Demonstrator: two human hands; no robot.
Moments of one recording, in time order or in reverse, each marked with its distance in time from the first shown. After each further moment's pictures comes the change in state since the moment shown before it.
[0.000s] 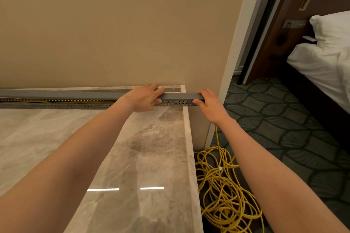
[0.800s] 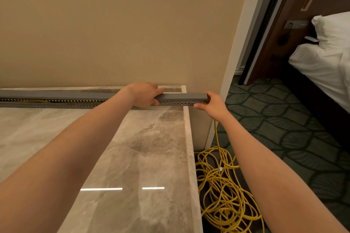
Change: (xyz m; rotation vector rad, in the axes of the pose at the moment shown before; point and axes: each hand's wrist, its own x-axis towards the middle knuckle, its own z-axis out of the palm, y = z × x) left_hand 0.009 0.000 -0.021 0.144 -0.214 -0.001; right_hand 0.002 0.002 -0.004 0.389 0.003 0.217
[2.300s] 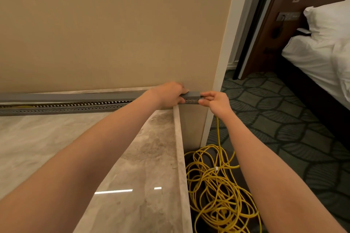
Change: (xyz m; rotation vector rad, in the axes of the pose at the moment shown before) left_hand 0.068 0.064 -0.020 -0.294 0.135 0.167; right_hand 0.011 0.017 -0.023 0.195 0.111 0.164
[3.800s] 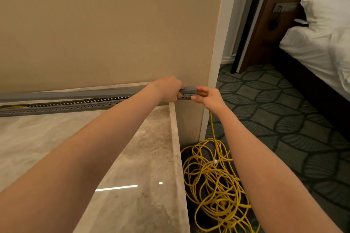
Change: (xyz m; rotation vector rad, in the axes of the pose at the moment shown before) left_hand 0.002 0.020 -0.005 0.183 -0.060 -0.062; right_hand -0.010 0.003 0.001 0.054 -0.112 0.033
